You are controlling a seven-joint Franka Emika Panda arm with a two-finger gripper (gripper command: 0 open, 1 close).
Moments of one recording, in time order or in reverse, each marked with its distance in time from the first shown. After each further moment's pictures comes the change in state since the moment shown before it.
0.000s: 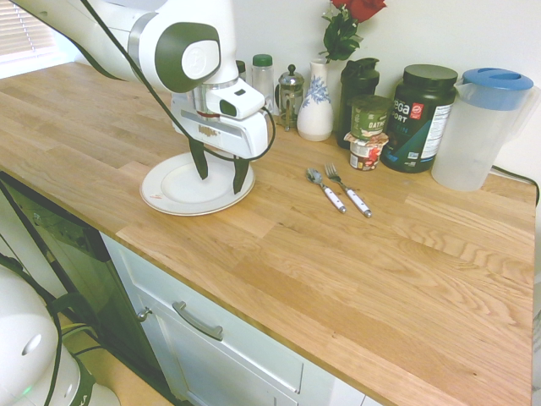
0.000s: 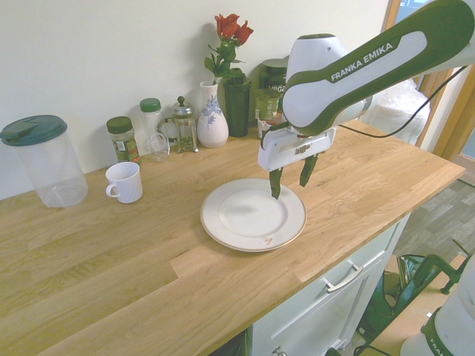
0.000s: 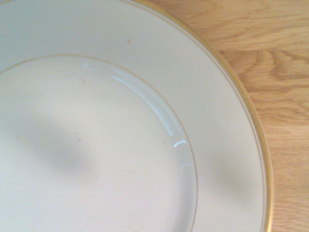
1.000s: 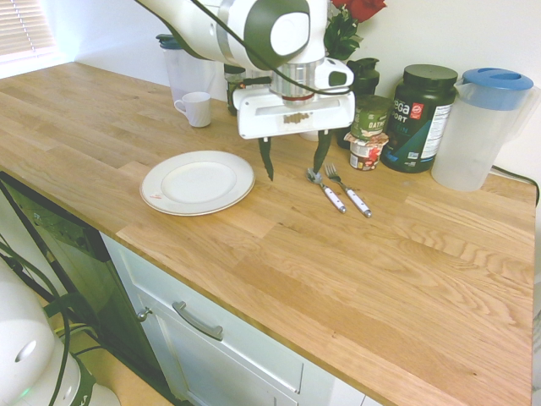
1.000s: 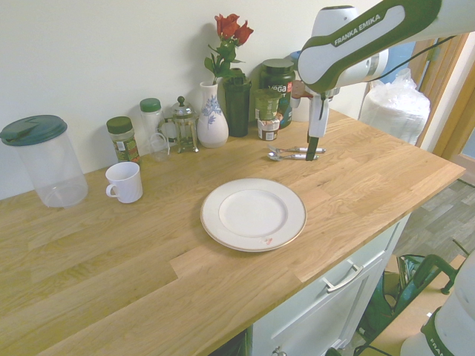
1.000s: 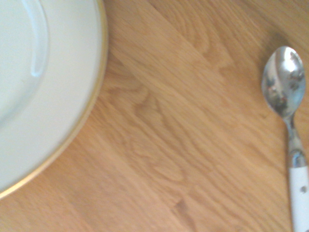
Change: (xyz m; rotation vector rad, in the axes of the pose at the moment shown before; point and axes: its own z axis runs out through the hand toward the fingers) arm 0.152 0.036 -0.028 -0.046 0.073 -0.857
